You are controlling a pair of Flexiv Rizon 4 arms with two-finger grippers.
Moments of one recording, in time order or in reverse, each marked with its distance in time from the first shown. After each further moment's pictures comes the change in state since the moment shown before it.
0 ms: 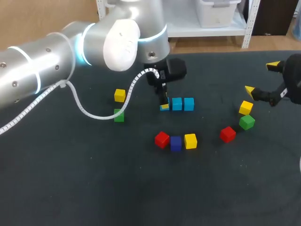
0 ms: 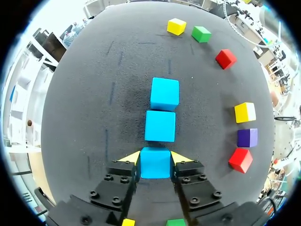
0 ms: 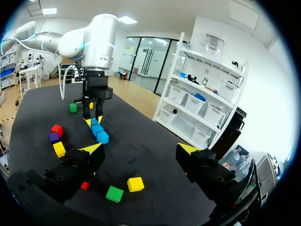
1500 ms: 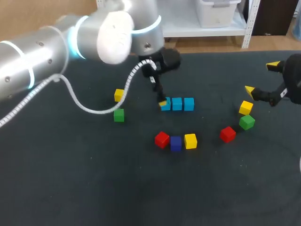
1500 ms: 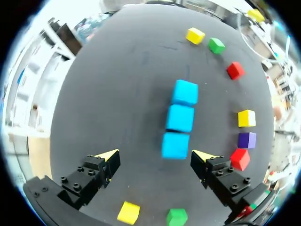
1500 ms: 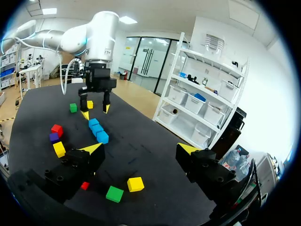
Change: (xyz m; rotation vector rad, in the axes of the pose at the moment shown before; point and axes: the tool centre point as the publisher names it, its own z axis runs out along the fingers) left arm 0.018 0.024 -0.031 -0.050 -0.010 -0.158; right arm 0.000 0.000 0.000 0.000 0.000 0.000
